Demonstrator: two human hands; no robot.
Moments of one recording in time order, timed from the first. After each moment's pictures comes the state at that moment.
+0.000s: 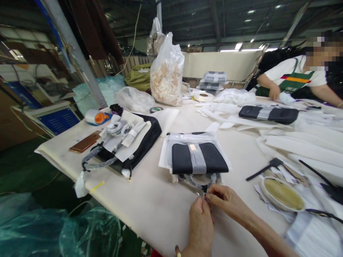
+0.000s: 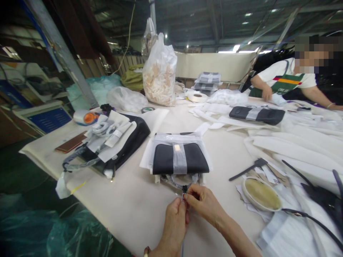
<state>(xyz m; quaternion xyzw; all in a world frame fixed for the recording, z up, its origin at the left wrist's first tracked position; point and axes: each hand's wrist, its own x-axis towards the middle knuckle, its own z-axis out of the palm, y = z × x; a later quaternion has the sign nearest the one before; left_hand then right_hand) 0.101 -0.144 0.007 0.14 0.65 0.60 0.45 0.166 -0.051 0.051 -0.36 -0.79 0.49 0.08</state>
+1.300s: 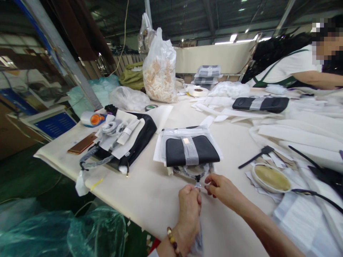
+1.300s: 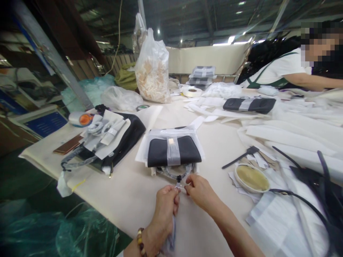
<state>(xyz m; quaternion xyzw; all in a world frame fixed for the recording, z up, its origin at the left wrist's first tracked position) 0.091 -0.143 0.032 0.03 0.63 0.60 0.49 0.171 -0.054 0.059 -0.47 -0.73 0.49 0.07</state>
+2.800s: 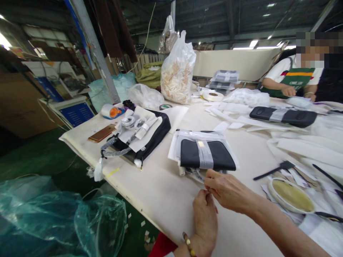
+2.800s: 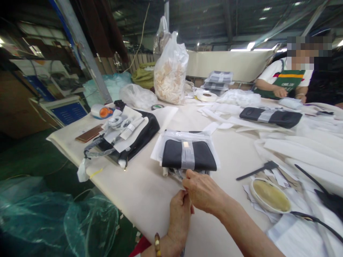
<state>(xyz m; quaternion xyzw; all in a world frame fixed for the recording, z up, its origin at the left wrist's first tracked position) 0.098 -0.148 0.023 0.13 0.68 0.61 0.39 0.134 -0.062 0.108 -0.14 -0.98 0.07 -0.09</state>
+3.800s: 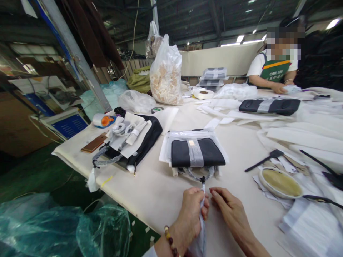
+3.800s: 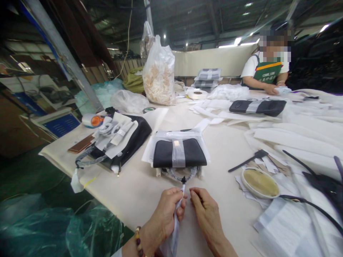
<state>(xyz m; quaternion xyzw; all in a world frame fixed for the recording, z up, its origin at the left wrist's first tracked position) 0.082 -0.153 0.053 0.04 0.57 0.58 0.58 0.186 -0.102 0.013 -0.44 -0.69 0.48 0.32</state>
